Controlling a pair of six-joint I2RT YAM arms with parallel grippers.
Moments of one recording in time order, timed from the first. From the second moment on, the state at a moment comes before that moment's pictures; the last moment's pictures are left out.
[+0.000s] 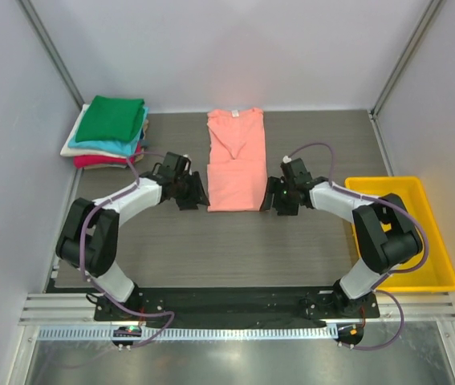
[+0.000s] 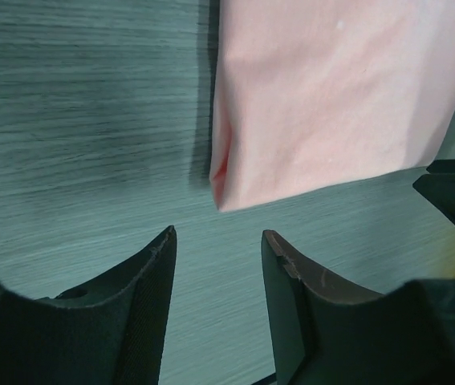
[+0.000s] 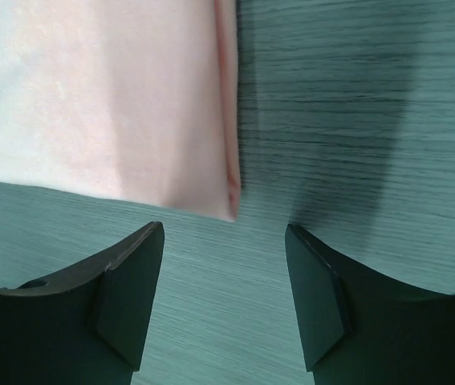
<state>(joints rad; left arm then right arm) -0.41 1.64 1.02 -0.38 0.22 -0.64 0.41 1.63 0.90 -0.30 -0.14 0.57</state>
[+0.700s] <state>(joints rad) -0.45 1.71 0.87 -0.06 0.20 -0.74 0.41 1.64 0.85 -0.16 -0.19 0.58</state>
